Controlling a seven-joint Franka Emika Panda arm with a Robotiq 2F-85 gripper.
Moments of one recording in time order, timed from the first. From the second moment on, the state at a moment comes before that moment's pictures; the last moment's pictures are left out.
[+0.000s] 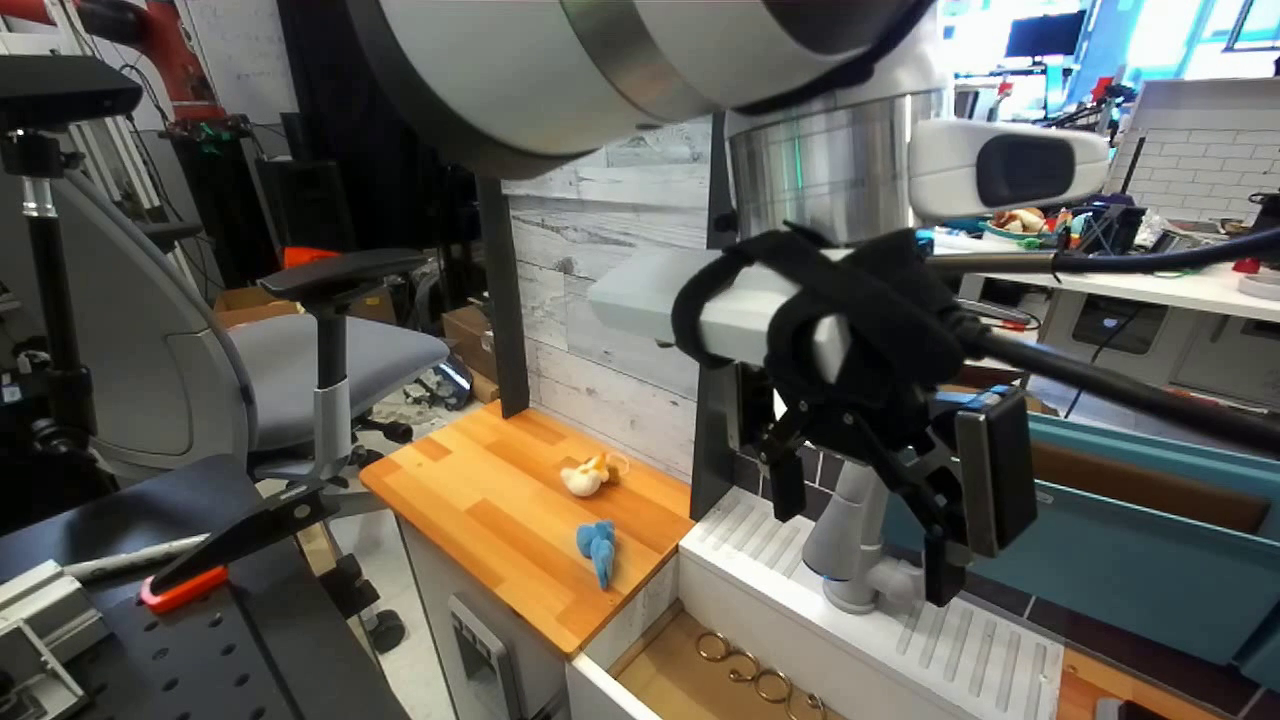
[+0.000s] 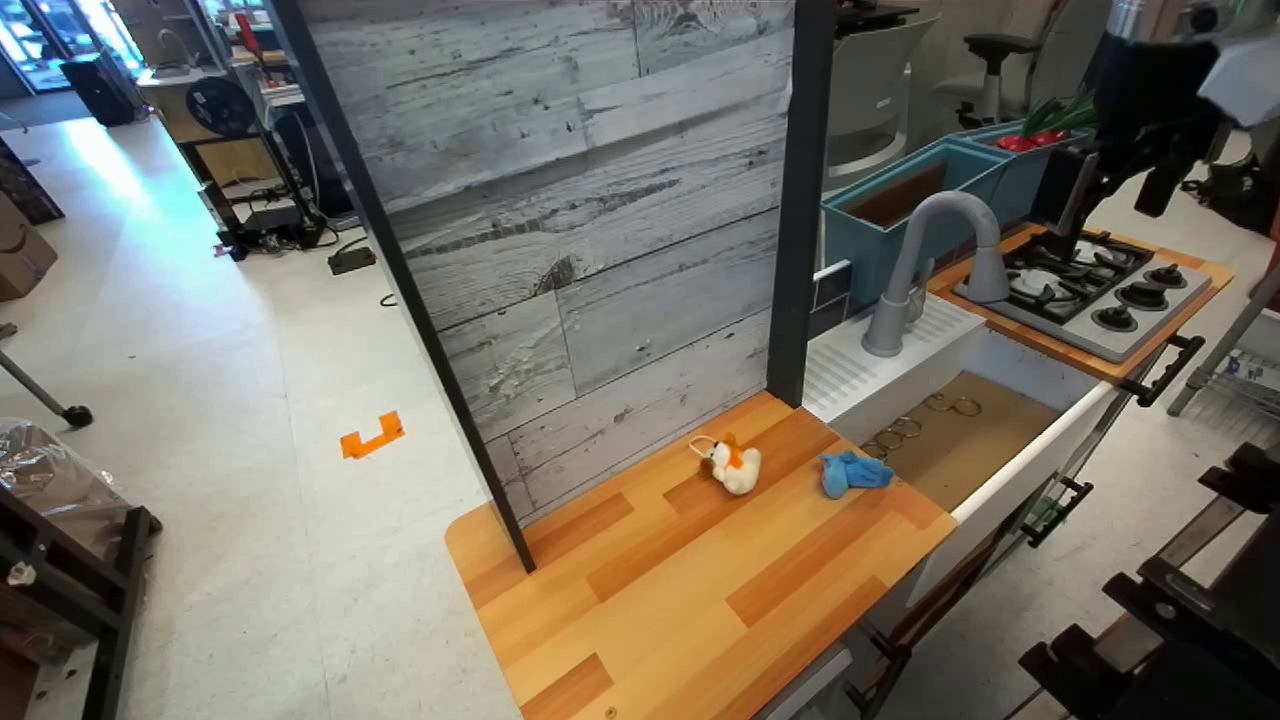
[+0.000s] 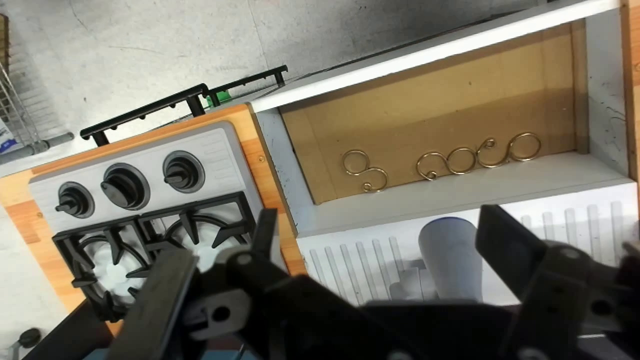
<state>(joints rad) -0.02 0.49 -0.21 -2.19 -0.34 2.70 0.31</state>
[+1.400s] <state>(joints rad) 0.18 0.81 -0.31 -2.03 -0.20 2.97 0.32</state>
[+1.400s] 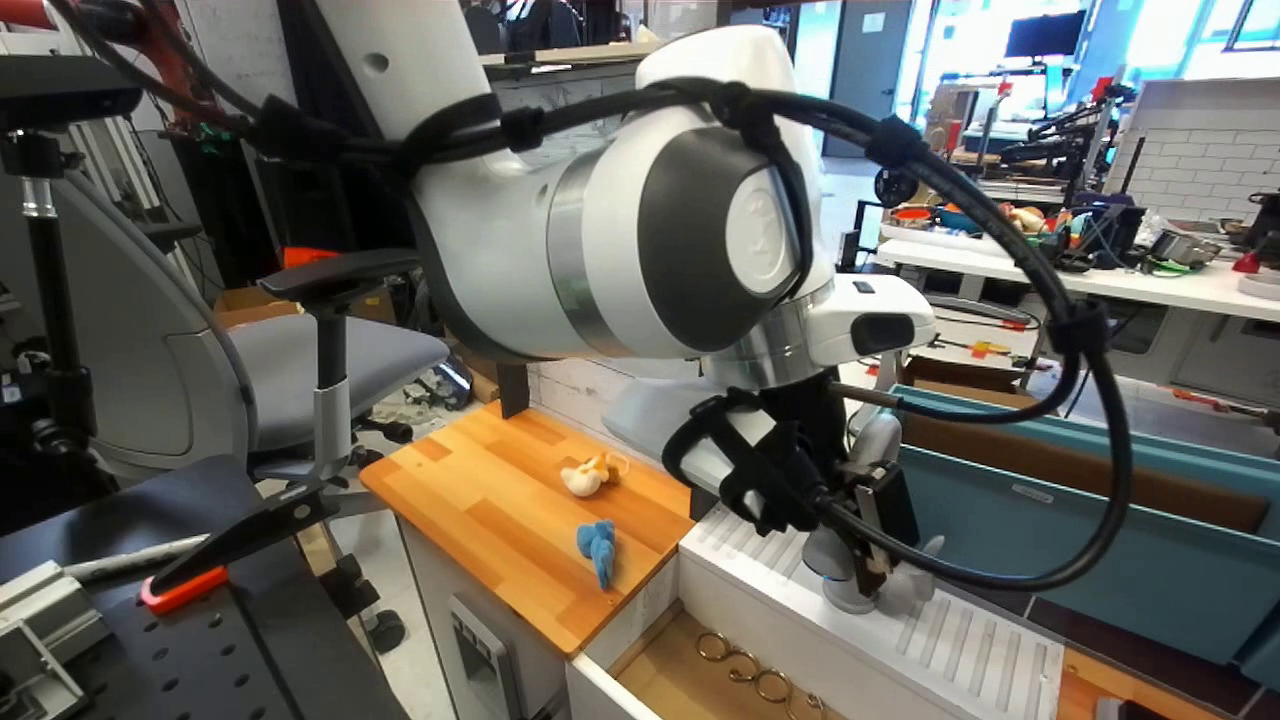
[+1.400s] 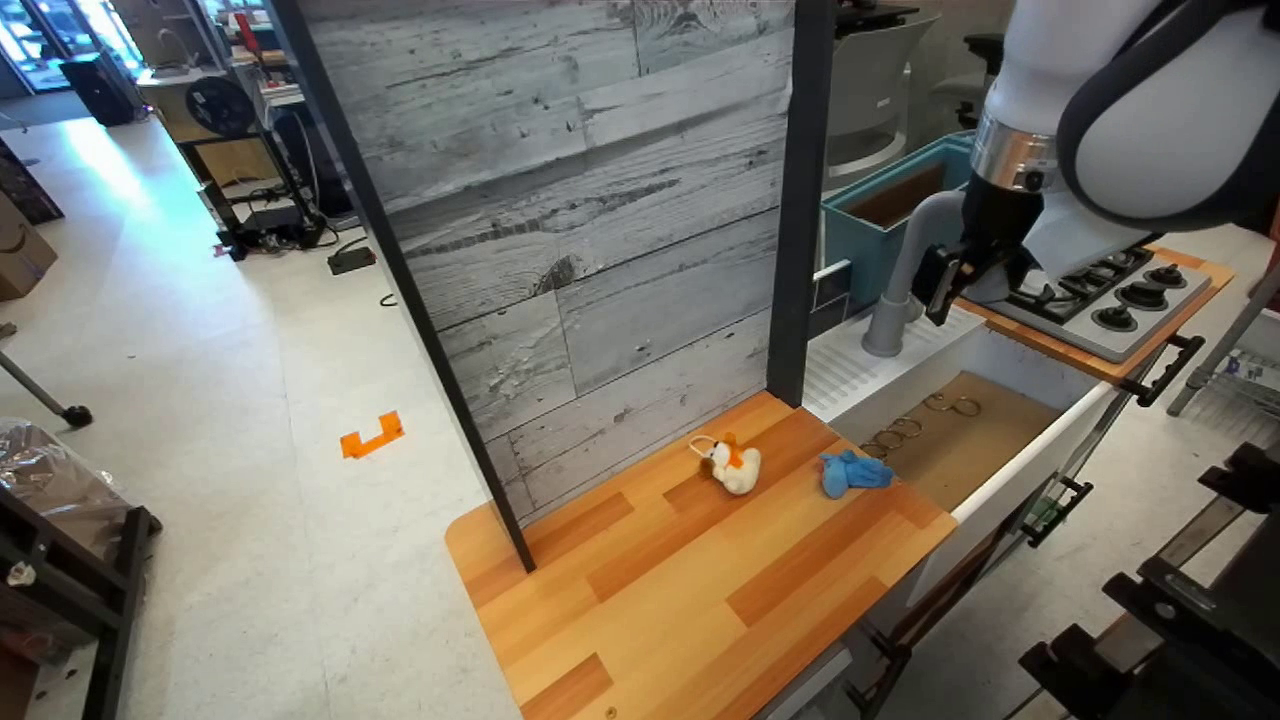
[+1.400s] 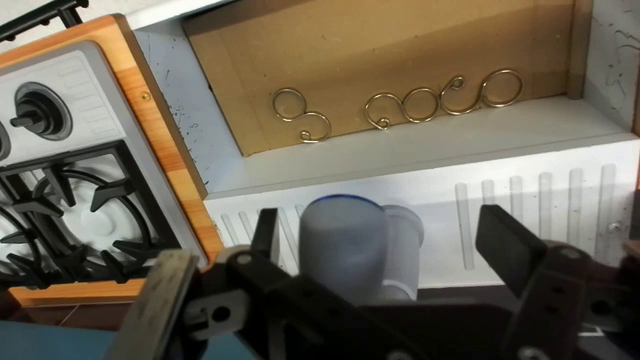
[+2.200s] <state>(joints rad) 0.26 0.83 -0.33 -2.03 -0.17 2.97 0.32</state>
